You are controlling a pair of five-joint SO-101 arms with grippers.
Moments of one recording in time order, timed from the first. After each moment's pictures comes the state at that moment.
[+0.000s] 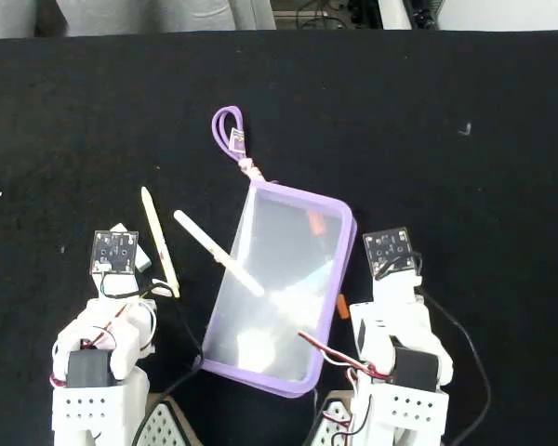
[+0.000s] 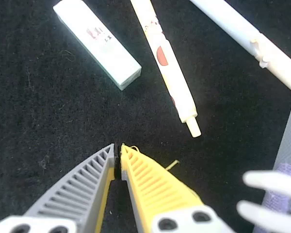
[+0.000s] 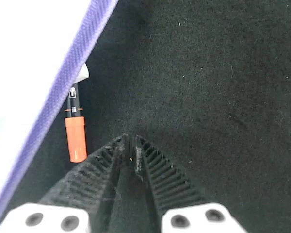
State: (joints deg) left arm -7.5 -104.0 96.2 71.6 -4.3; right arm 10.9 -103.6 96.7 74.0 19.4
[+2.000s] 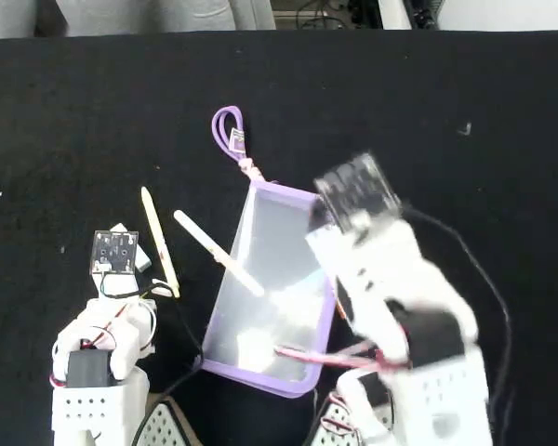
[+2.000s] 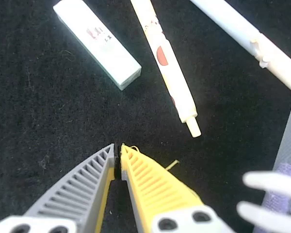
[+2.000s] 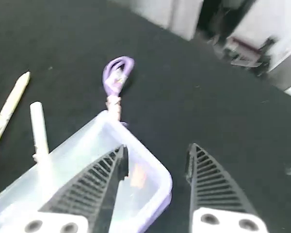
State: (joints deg) left arm -7.5 -104.0 96.2 71.6 -4.3; right arm -15.6 -64.6 44.8 62.7 18.2
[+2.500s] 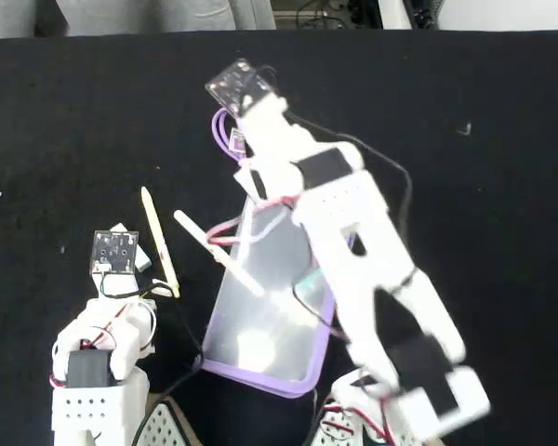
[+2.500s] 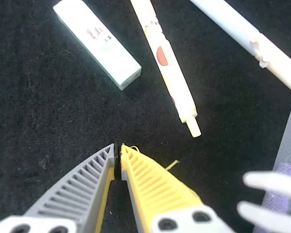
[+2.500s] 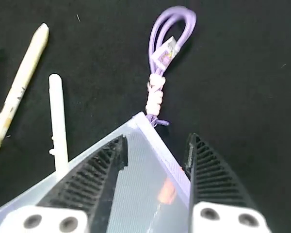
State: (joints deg) left arm -7.5 -104.0 96.2 71.6 -4.3; right arm -23.7 -9.5 11.6 62.5 18.3
